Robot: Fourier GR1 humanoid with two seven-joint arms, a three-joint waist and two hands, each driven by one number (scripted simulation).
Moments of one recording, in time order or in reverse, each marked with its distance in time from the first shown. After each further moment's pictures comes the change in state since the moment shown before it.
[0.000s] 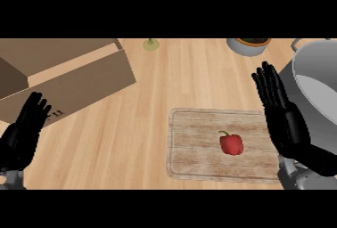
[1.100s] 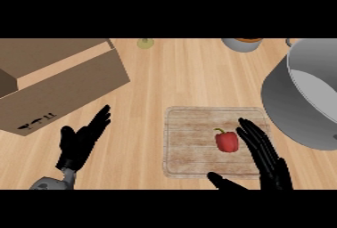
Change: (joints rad) left arm -0.066 -0.119 -0.286 0.074 -0.143 -0.088 0.148; right arm 0.330 -0.001 0.280 -0.217 0.840 -0.446 0.129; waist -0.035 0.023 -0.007
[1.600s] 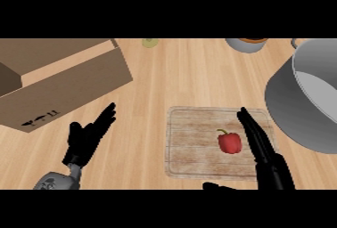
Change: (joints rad) left arm -0.037 -0.030 -0.003 0.030 -0.028 -0.011 0.011; right arm -0.047 0.087 0.010 -0.189 0.155 0.330 0.575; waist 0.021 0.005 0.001
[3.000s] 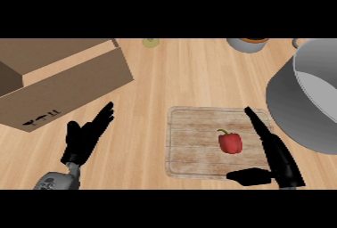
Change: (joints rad) left arm 0.011 -0.068 0.109 0.010 -0.091 -0.088 0.004; right arm -0.021 -0.009 -0.304 0.391 -0.307 0.258 -0.322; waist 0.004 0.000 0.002
